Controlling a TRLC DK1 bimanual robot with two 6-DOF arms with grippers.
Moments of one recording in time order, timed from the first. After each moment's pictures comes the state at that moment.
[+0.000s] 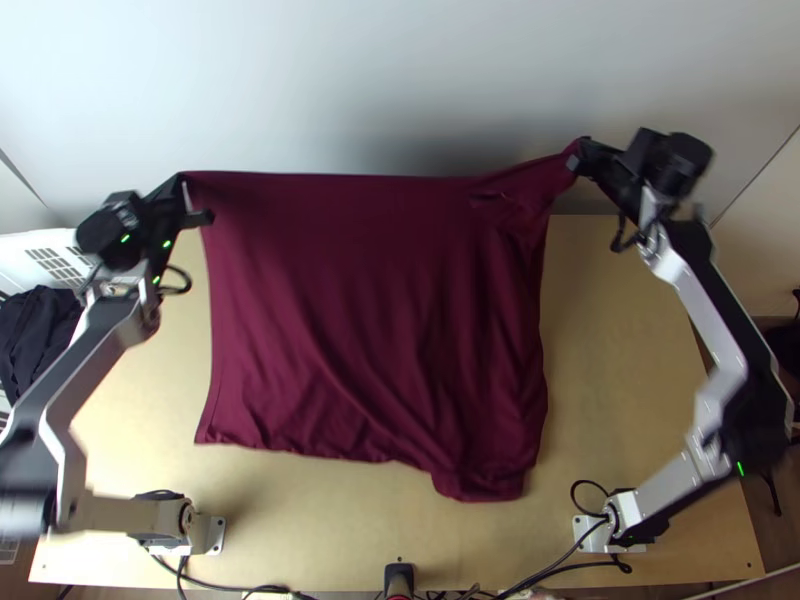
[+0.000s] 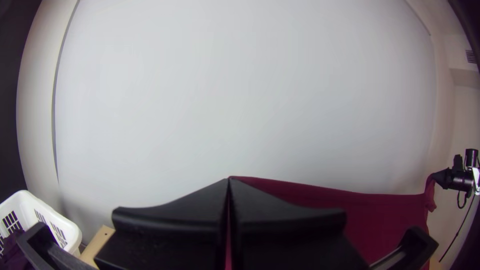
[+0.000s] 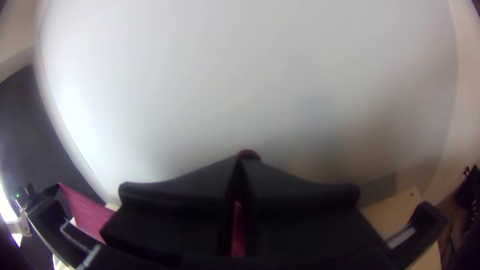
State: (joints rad) left arm 0.08 1.53 1.10 0.52 0.08 -0.18; right arm 0.03 1.78 1.60 0.05 -0.25 0.33
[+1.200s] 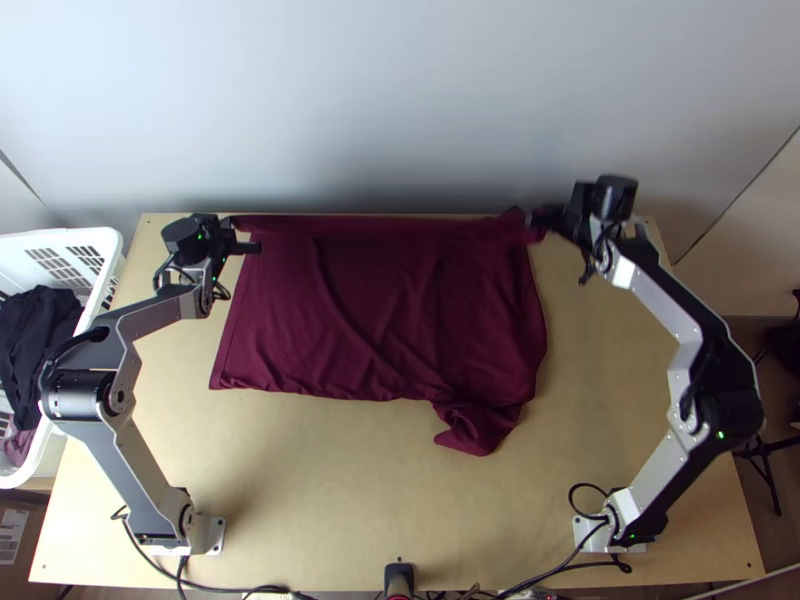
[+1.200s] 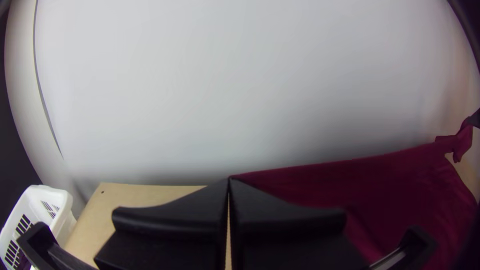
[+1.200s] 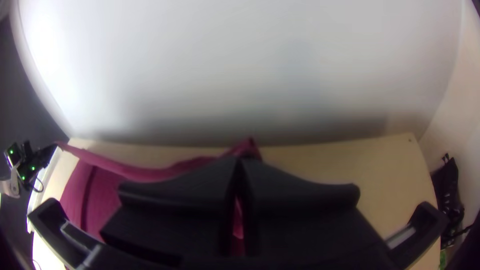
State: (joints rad) left arm 0.03 1.94 1.17 0.56 -0.03 0.08; right arm 0.09 1.87 1.44 -0.06 -0.15 0.16
